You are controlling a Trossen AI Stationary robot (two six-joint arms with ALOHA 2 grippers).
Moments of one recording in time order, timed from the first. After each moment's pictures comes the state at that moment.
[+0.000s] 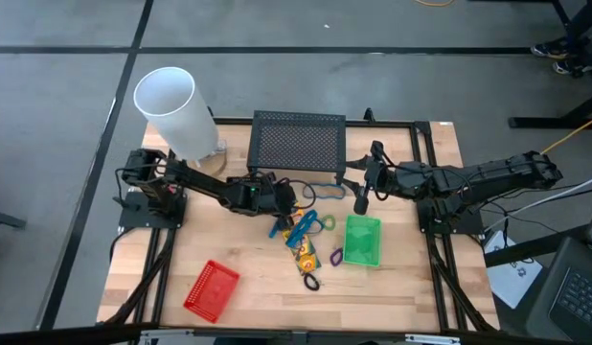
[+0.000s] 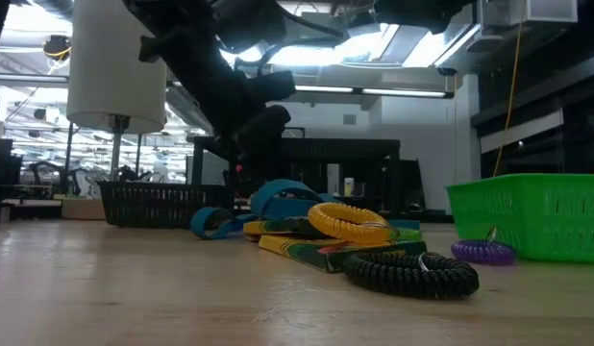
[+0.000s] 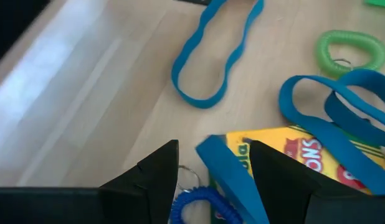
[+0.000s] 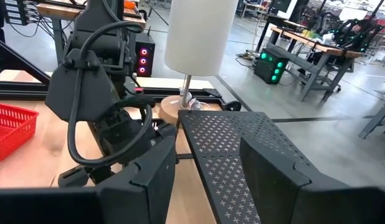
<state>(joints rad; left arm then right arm) -0.05 1.71 0.99 -0.14 -0.46 -0.30 0.17 1.03 0.78 0.03 0.48 -0.09</state>
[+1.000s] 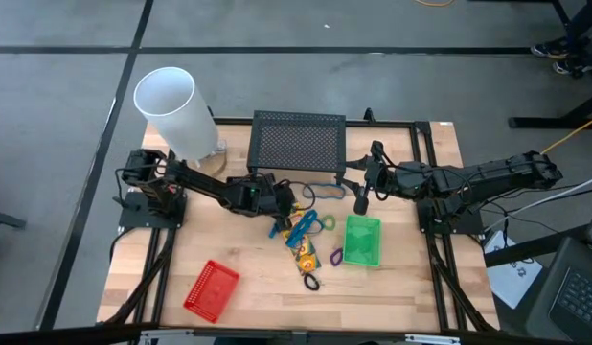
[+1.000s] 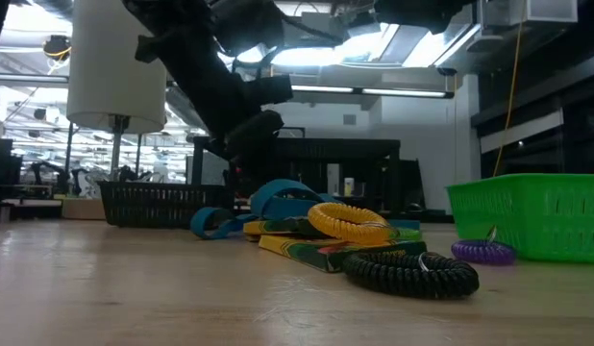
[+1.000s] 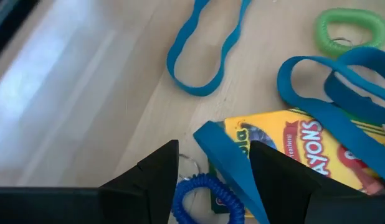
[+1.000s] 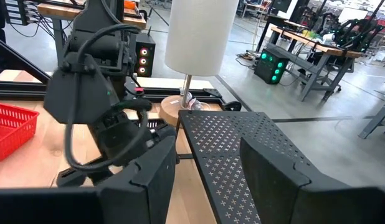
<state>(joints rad) -0.07 1.70 0.99 -0.17 -0.47 -0.26 0.17 1.03 0.78 0.03 0.48 -0.09</state>
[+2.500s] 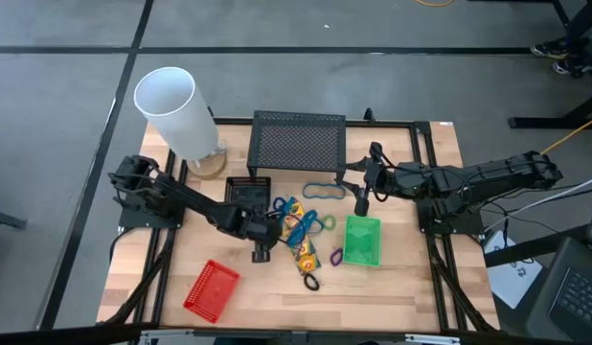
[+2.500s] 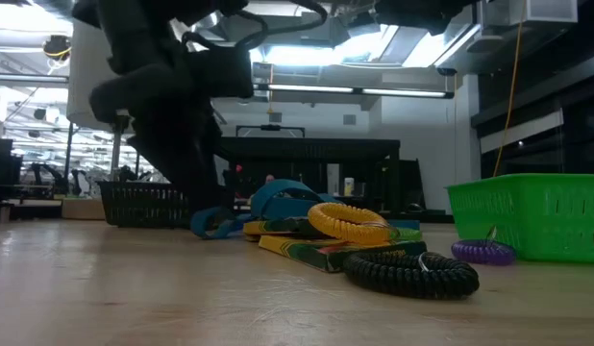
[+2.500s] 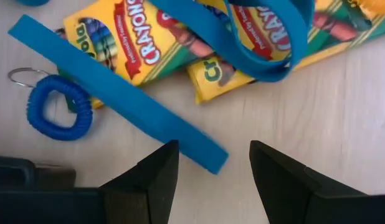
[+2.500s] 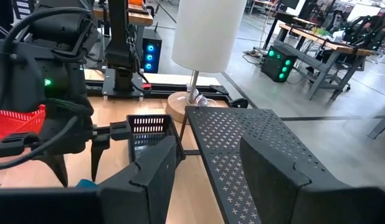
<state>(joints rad) -0.27 1.66 0.98 -0.40 -0.21 -0.33 0.17 1.03 0.79 0.01 0.45 -0.08</state>
